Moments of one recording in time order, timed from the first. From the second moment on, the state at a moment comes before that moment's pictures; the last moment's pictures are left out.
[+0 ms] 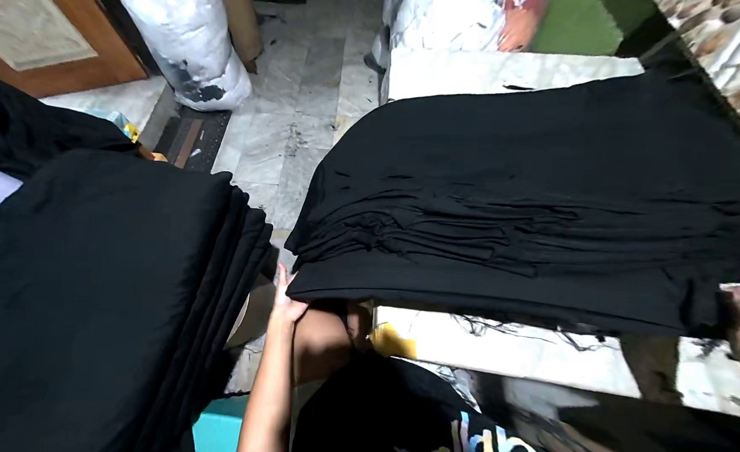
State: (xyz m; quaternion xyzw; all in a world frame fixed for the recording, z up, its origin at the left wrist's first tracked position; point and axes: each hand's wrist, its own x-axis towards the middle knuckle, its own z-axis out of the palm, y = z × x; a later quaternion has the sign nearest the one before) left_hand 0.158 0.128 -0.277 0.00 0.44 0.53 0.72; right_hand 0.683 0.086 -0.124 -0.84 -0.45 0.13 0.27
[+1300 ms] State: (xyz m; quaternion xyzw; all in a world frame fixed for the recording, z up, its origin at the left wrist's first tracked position) left_hand 0.189 0.025 -0.257 0.26 0.76 0.52 0.29; right_hand 0.693 -0.016 -0.184 -0.83 -0.34 0.12 0.43
